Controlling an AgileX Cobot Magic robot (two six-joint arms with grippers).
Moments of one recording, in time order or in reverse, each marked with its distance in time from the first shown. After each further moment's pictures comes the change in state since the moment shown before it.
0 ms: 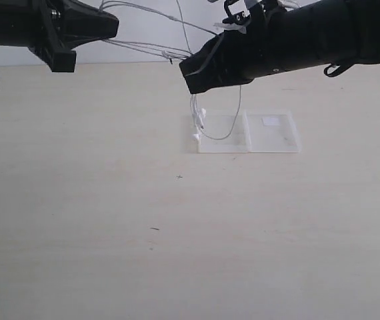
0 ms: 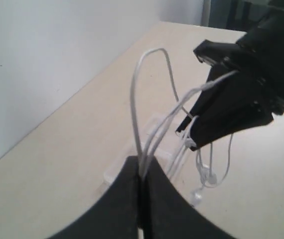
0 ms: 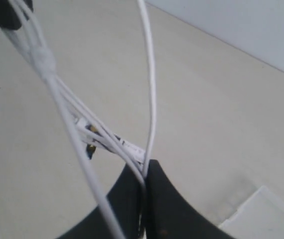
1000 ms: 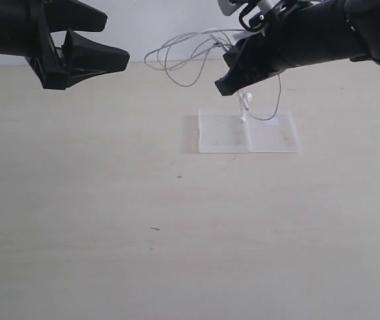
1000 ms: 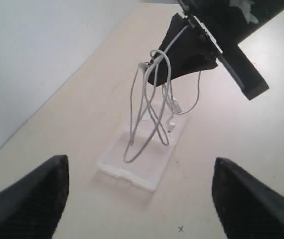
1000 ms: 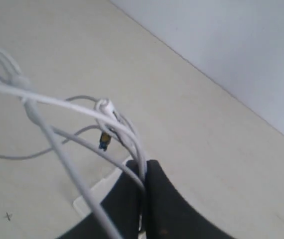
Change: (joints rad) left arm 0.002 0.000 0.000 0.085 -0.041 0.016; right arm -0.006 -0.001 0.000 -0.436 -0.293 0.215
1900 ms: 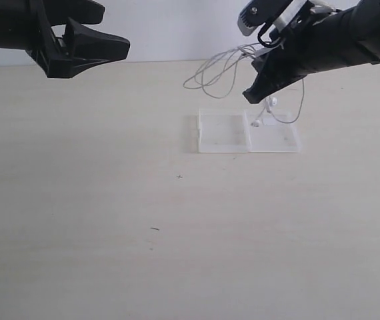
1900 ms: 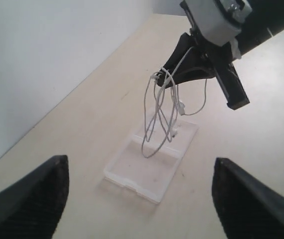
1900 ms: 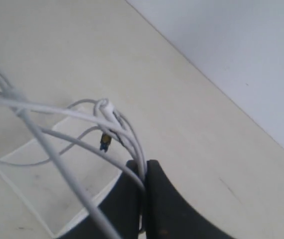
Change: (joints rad) left arm 0.000 0.000 0.000 -0.061 0.023 -0.003; right arm -0.086 0.065 0.000 -0.258 -0.065 0.116
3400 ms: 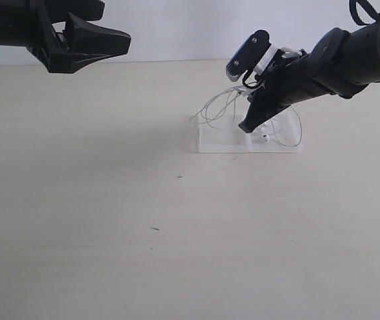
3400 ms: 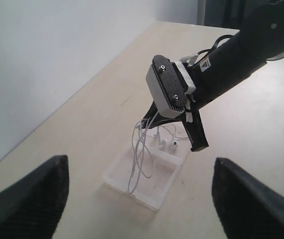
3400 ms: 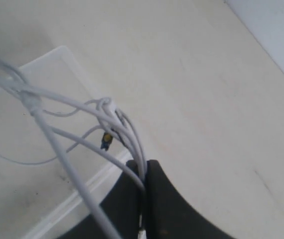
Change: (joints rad) left arm 0.000 0.000 0.000 -0.028 0.000 -0.001; right arm -0.022 0.298 -0.121 -0.005 -0.062 -0.098
